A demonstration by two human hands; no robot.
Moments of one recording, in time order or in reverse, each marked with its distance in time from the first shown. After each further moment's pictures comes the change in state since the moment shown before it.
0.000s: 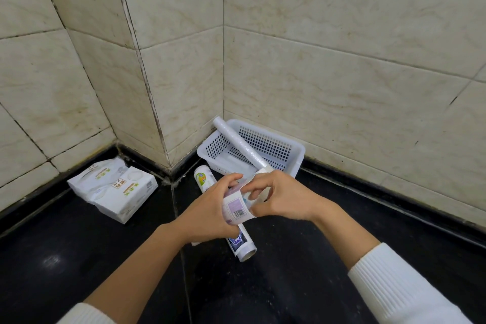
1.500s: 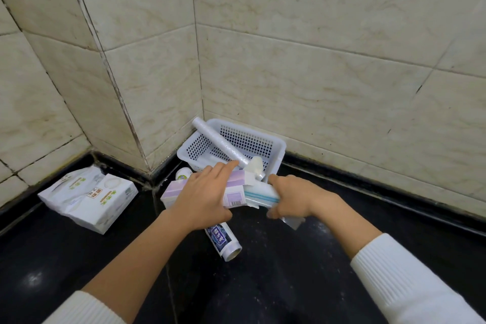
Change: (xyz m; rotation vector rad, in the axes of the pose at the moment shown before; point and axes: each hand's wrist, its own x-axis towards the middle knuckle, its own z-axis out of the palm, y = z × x) left_hand 0.035 0.031 0.007 0.676 0.130 0.159; right_hand -0.025 0.038 -0.027 -0.631 -0.004 0.346
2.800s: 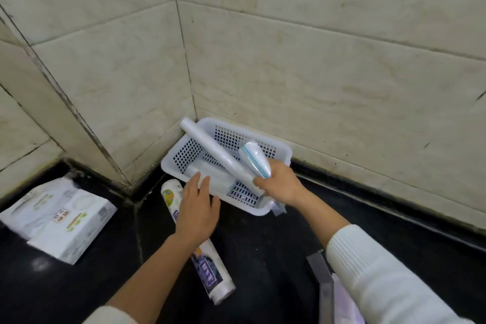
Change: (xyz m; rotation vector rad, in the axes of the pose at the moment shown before) left_hand 0.067 -0.044 0.103 -0.248 0.081 -0.471; right_hand 0.140 0.051 0.020 0.673 0.218 0.084
